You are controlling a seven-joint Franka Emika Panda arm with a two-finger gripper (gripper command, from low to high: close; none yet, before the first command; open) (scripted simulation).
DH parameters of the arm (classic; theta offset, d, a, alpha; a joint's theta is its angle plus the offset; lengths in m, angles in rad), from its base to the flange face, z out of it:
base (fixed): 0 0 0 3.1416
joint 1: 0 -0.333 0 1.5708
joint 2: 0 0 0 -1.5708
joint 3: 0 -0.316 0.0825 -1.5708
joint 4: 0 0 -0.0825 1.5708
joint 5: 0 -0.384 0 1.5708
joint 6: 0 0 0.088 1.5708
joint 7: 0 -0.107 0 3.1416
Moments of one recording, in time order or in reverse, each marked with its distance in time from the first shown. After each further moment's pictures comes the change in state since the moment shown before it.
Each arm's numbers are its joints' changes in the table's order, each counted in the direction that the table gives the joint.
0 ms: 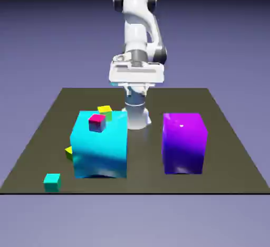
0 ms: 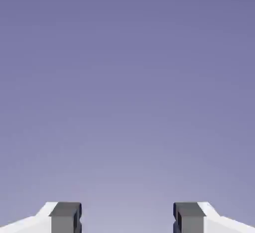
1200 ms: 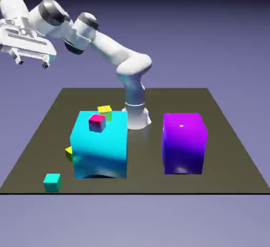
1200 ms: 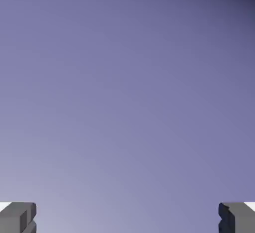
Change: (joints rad) arm -1.099 -0.589 1.305 0.987 0.476 0.949 1.284
